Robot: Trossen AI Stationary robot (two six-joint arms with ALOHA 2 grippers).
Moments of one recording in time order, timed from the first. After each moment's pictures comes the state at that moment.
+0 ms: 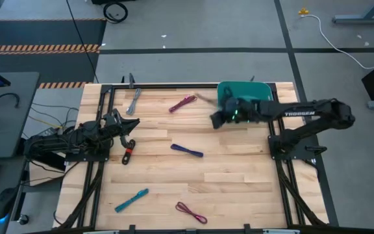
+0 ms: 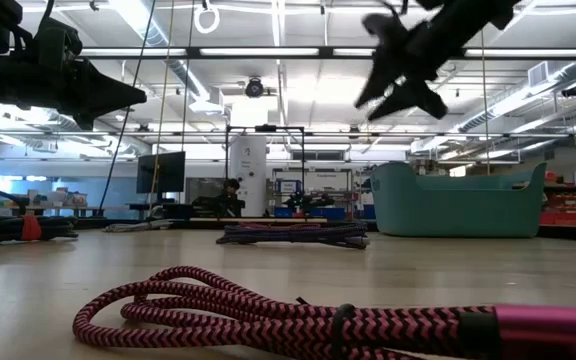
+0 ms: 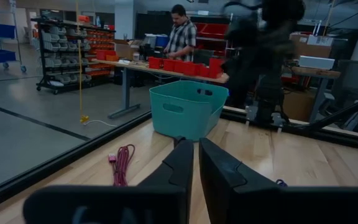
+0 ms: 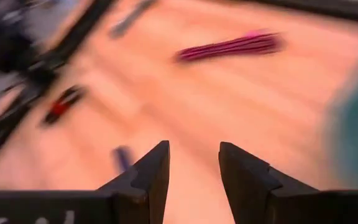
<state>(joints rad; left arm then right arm) 0.09 0.03 0.01 0.09 -0.32 -0.10 -0.13 1.24 0.89 -0.32 0.21 0.77</state>
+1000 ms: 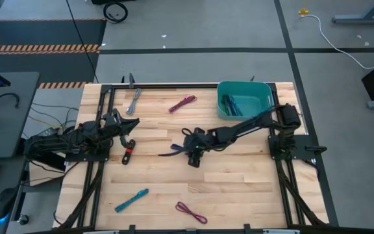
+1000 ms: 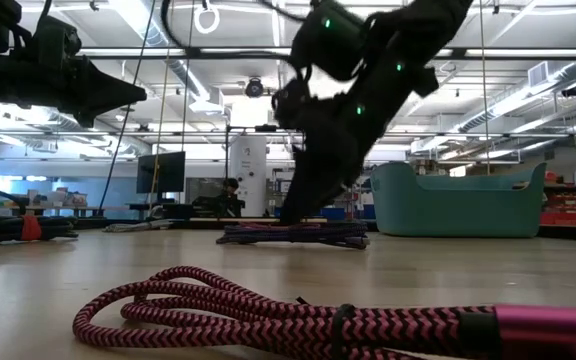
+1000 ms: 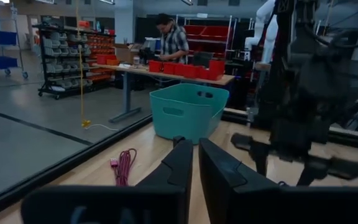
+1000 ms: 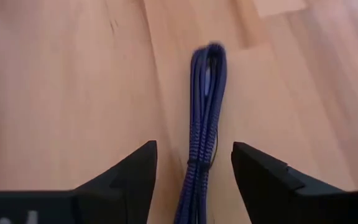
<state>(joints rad) 0.09 0.03 0.01 0.11 -0.32 -0.07 0.08 1.93 1.13 -0.11 0.12 0.26</state>
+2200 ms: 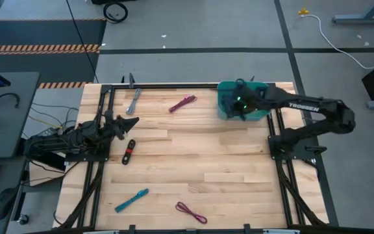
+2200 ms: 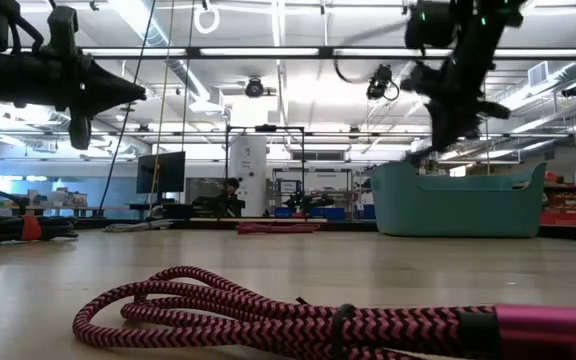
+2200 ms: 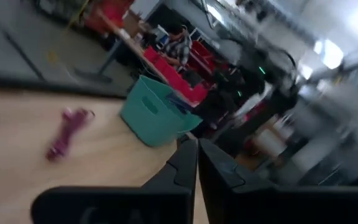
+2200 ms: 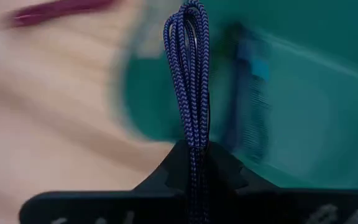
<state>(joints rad) 0.09 0.03 0.01 0.12 -0.35 -0.71 -0.44 1.19 0.96 -0.90 0.22 0.80</state>
